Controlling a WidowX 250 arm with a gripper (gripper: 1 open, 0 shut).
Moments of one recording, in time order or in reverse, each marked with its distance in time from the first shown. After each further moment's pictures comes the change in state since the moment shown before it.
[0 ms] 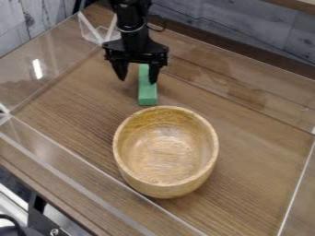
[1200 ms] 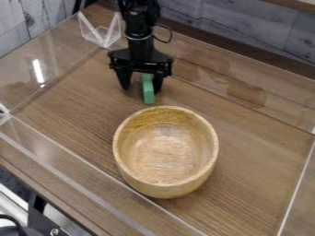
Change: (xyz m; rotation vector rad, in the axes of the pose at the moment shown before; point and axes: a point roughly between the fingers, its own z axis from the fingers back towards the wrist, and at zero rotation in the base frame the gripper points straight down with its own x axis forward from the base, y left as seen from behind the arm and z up) arm -0.010 -0.004 -0.012 0.042 0.106 0.019
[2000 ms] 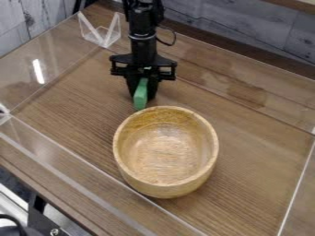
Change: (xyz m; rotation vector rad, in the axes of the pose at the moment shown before) arm -0.023 -0.008 0.010 -0.027 0.164 -0.001
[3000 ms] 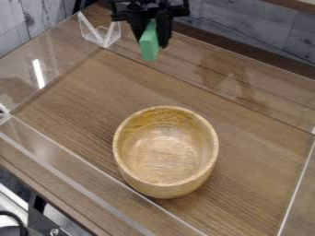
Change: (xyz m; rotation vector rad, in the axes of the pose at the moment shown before) arm -0.037 -0.026 0.109 -0.177 -0.072 -0.089
